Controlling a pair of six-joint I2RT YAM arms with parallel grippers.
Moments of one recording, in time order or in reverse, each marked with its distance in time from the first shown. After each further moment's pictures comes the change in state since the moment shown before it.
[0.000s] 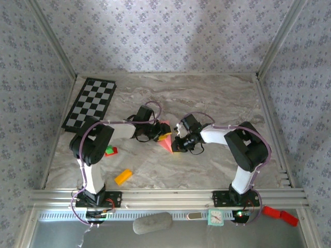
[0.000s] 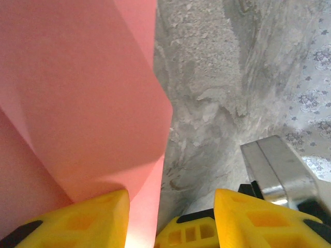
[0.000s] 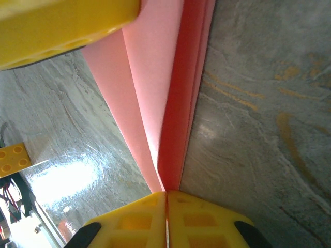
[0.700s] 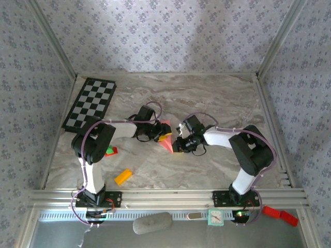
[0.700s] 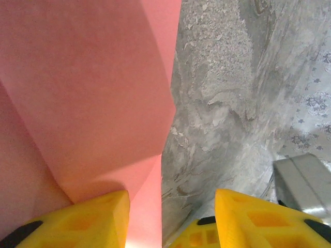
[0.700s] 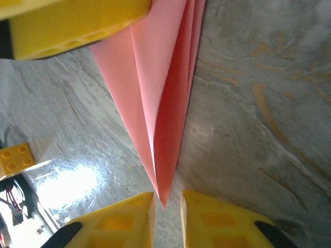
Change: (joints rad) left arm 0.000 0.026 0.029 -0.034 -0.010 0.000; right arm -0.011 -0.094 -0.060 0.020 0.023 0.033
